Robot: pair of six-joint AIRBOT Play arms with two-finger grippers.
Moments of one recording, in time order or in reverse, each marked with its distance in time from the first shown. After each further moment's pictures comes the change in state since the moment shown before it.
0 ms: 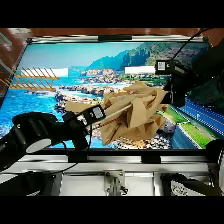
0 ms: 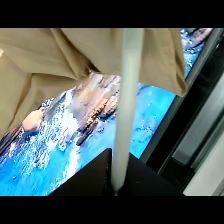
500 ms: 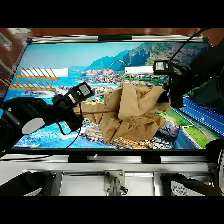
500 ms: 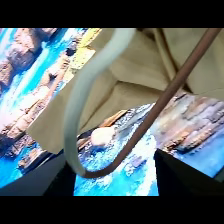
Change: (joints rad) left arm 0.210 -0.022 0.018 0.071 0.130 0.063; right arm 0.006 0.005 -0.002 0.077 -0.011 0.043
